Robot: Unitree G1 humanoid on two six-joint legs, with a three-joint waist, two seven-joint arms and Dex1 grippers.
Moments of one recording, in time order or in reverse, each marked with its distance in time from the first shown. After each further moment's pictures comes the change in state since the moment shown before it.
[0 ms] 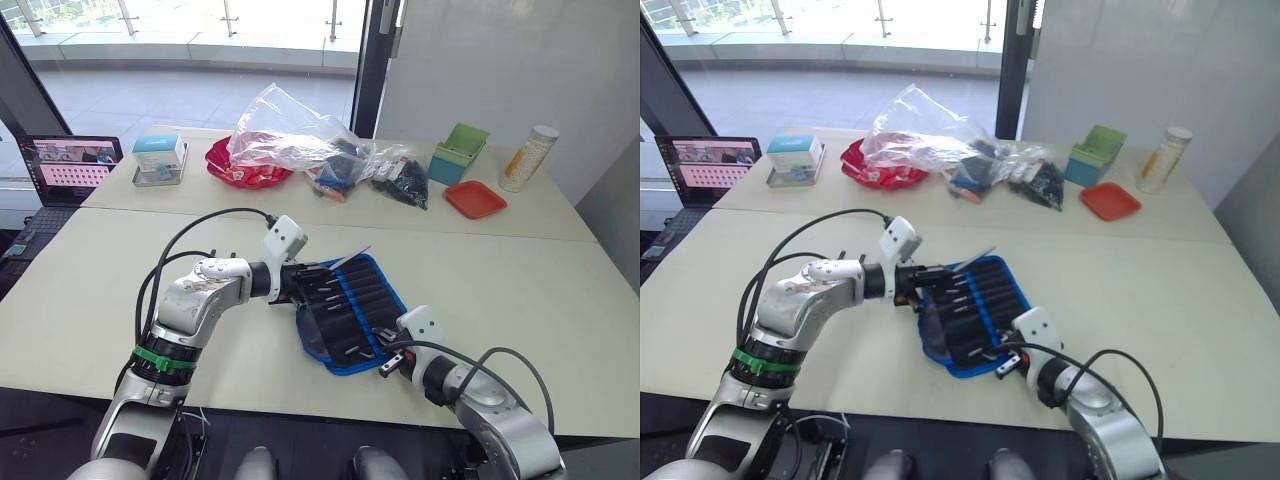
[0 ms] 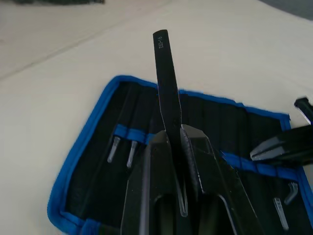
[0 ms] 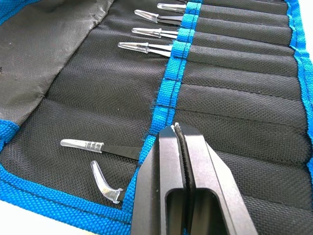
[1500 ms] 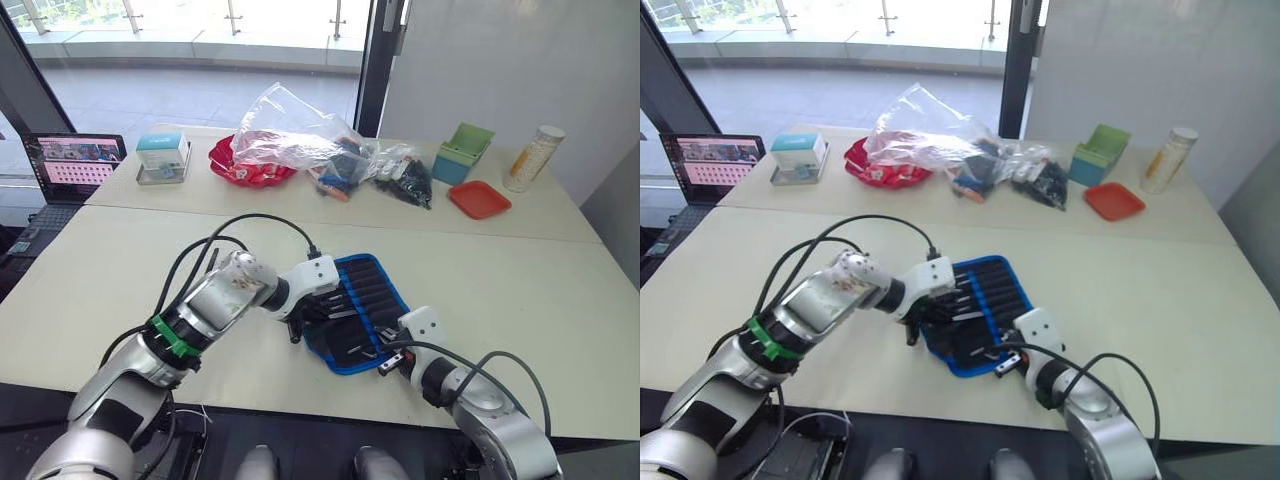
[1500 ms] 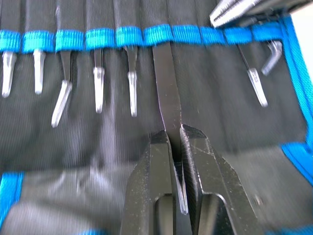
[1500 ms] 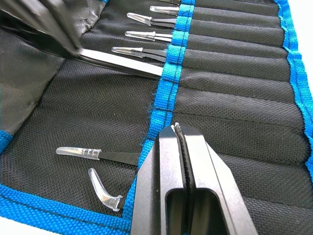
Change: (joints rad) left arm -0.204 0.071 -0.387 0.041 0.216 0.108 -0.198; right arm 0.020 0.031 0.000 -0.017 -0.013 0.000 -0.040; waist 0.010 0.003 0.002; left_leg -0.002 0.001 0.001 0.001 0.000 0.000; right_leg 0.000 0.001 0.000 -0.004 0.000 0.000
